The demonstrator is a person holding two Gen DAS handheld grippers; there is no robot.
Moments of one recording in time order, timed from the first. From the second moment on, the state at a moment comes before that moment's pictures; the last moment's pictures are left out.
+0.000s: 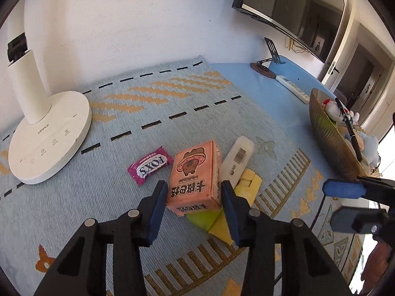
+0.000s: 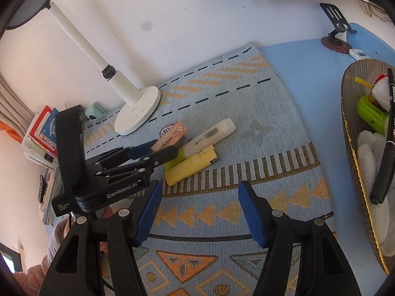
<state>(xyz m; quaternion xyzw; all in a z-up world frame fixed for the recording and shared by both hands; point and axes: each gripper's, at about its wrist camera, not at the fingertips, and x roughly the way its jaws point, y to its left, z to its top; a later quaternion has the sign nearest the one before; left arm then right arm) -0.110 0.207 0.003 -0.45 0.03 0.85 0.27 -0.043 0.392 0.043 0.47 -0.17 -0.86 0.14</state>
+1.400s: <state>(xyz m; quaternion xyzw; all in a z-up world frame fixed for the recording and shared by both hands) -0.096 0.082 -0.009 -0.45 -0.03 0.88 0.12 -0.121 0.270 0.006 0.45 0.00 -0.88 0.16</state>
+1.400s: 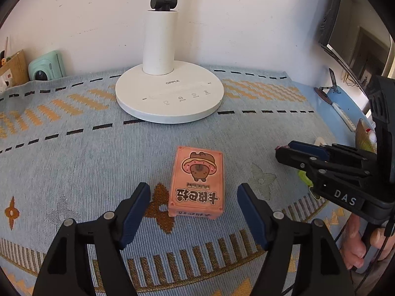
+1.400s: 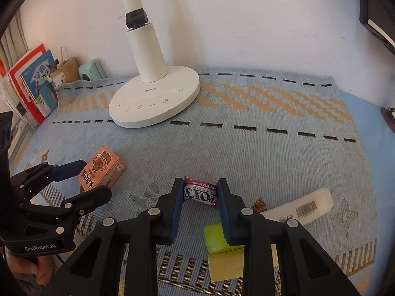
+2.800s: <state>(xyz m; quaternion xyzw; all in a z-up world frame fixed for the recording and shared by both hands) -0.020 0.382 0.184 -0.27 0.04 0.86 0.43 0.071 0.580 0.154 0.21 -0.21 -0.95 -0.07</state>
